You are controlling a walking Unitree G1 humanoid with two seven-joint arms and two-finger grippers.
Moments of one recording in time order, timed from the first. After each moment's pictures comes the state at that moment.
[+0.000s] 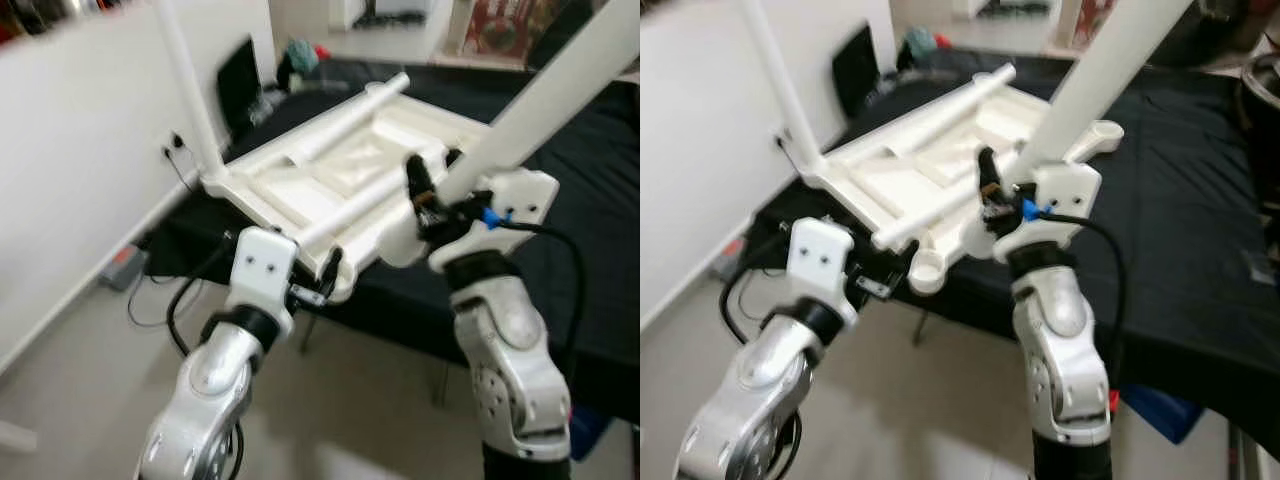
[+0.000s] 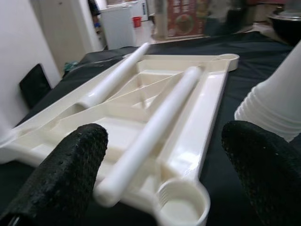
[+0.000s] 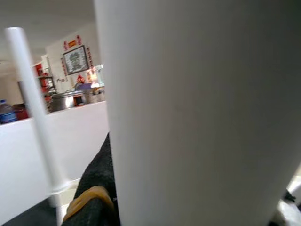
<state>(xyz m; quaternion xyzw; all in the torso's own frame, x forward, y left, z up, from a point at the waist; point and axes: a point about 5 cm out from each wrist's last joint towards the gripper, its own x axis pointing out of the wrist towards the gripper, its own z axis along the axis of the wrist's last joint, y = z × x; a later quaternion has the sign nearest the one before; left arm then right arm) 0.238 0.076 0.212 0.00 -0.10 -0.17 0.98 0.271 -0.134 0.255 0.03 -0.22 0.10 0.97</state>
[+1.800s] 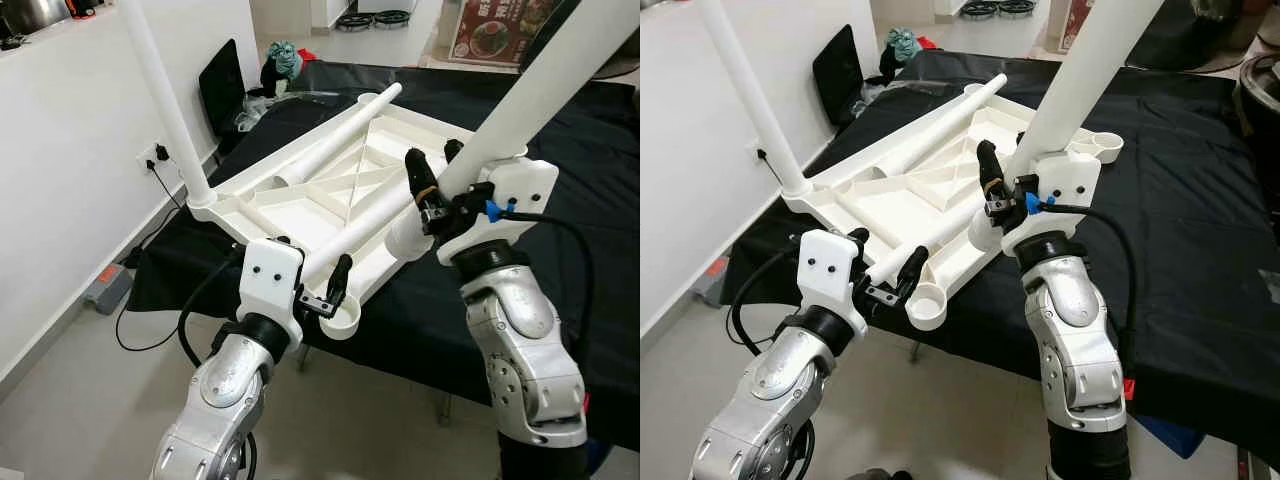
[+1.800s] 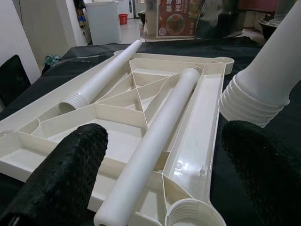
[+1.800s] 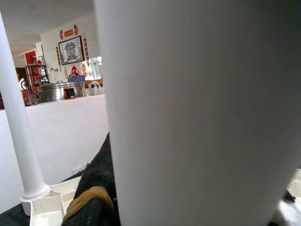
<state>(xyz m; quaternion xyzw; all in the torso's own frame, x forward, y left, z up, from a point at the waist) 0.234 0.074 0.208 -0.01 -0.09 -0.17 0.98 0.277 -0.141 0.258 0.01 -0.23 0.11 0.97</state>
